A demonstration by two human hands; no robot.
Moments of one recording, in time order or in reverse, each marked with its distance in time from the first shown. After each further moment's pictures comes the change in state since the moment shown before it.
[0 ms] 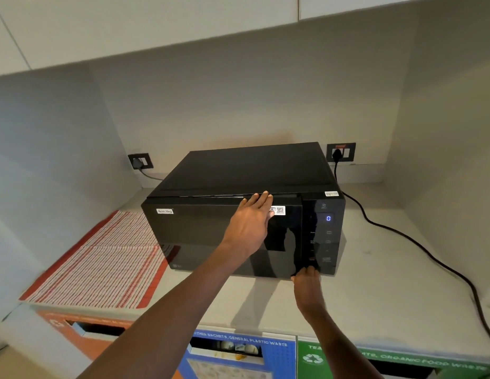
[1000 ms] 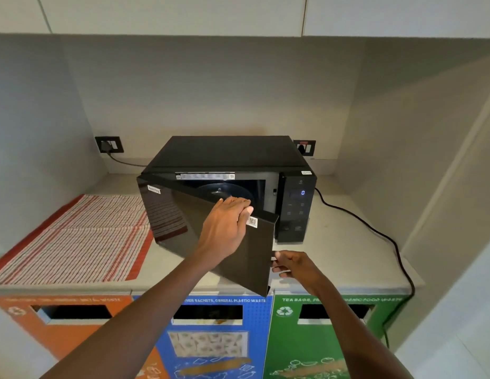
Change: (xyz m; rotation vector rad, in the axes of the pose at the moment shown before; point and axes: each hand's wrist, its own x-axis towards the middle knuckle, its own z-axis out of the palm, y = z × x) left_hand -0.124 -0.012 -0.036 -0.387 0.262 0.047; right_hand -0.115 -0.015 -0.121 1.145 -0.332 0.153
